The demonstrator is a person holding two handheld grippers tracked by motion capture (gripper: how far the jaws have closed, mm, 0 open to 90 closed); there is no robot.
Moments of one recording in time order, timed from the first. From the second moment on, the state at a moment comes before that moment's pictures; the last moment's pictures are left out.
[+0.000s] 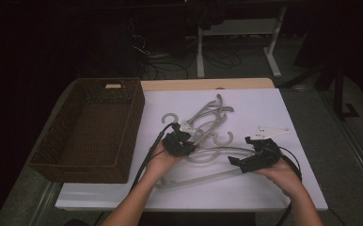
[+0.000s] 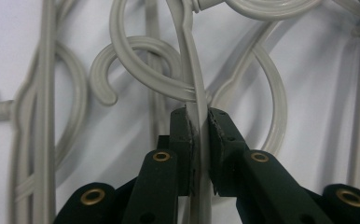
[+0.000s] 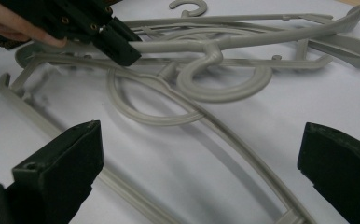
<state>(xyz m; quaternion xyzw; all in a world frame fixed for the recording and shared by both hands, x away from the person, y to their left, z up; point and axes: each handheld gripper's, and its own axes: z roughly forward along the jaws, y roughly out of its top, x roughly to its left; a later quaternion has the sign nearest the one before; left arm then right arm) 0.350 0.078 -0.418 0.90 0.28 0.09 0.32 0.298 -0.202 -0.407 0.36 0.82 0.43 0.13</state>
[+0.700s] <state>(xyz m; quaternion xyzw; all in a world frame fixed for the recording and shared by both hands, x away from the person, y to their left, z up) 0.398 0.132 -0.405 0.87 0.35 0.13 0.32 0.298 -0.200 -0.407 0.36 0.82 0.43 0.13</state>
